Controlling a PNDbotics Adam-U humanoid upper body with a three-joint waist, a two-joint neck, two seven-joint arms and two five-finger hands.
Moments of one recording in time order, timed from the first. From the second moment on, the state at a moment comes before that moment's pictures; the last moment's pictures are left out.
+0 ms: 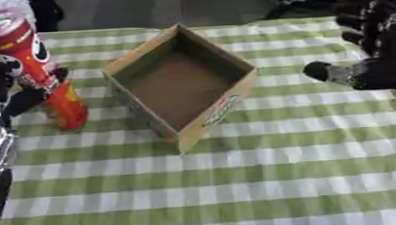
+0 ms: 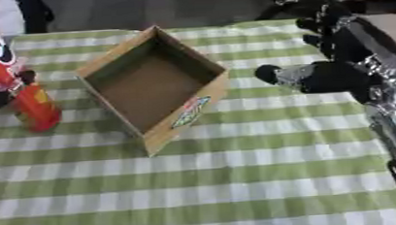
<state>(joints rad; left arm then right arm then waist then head) -0.57 0.39 0.03 -1.27 0.01 0.16 0.26 -0.40 -0.55 0.13 -1.97 -0.24 0.41 -0.05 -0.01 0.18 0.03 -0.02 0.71</state>
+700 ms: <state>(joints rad) -0.58 0.39 0.02 -1.31 0.09 0.17 0.31 -0.39 -0.55 0.13 -1.96 -0.24 0.41 -0.04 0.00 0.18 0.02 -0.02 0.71</state>
